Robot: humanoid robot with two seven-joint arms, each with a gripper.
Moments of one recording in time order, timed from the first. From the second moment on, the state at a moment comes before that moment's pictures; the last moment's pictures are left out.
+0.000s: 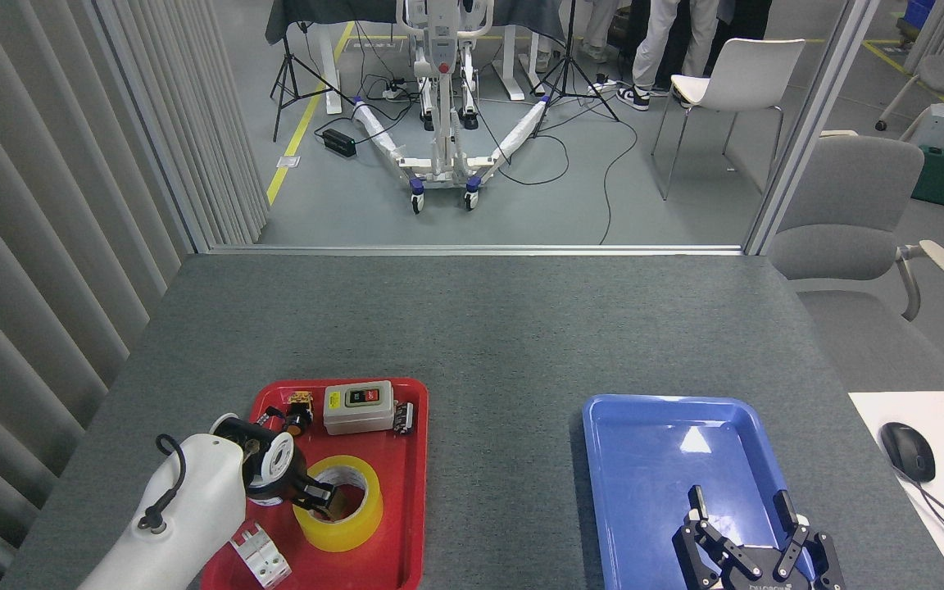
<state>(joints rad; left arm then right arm) -0.62 0.29 -0.58 -1.03 -1.01 -0.04 -1.21 0.28 -0.06 -0.02 -1.78 1.37 0.02 -0.13</state>
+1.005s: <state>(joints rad) -0.56 0.24 -0.42 -1.26 -0.42 -0.76 -1.05 0.28 -0.06 -0.02 -1.77 1.37 0.01 -0.12</state>
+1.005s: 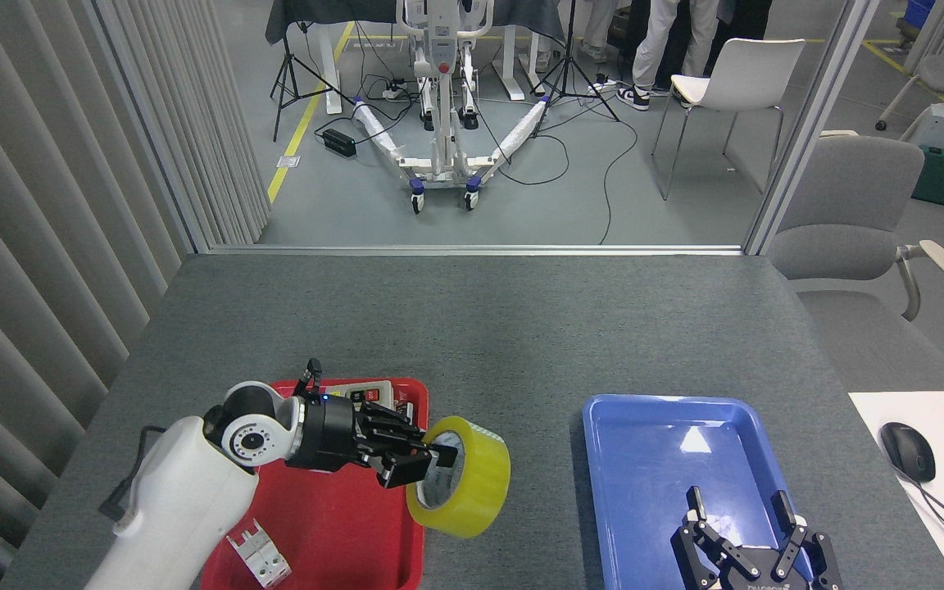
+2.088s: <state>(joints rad) -0.46 0.05 -0.41 -1.17 -0.28 -0.79 -1.02 0.36 -0.10 -0.15 -1.77 1.30 -0.67 -0.23</state>
